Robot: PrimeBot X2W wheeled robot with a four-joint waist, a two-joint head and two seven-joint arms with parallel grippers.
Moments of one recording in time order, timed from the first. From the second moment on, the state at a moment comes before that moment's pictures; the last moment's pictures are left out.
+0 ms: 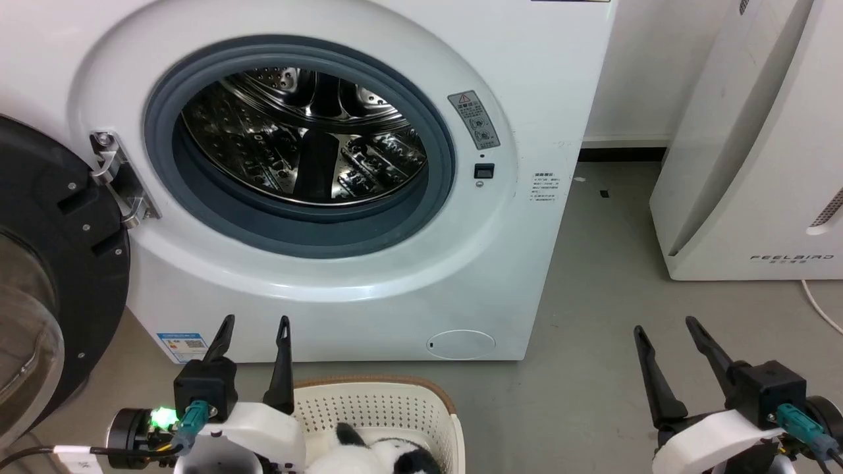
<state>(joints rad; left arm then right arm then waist) -0.02 0.05 -0.02 0.02 0.00 0.02 -0.02 0.01 -0.05 -0.02 -0.01 0.04 0.13 -0.02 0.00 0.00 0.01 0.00</state>
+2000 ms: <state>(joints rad) -0.42 0.12 -0.29 0.73 0.04 -0.06 -0.07 -0.11 -0.05 -0.07 -0.04 0.19 0.13 -0.14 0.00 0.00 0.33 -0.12</state>
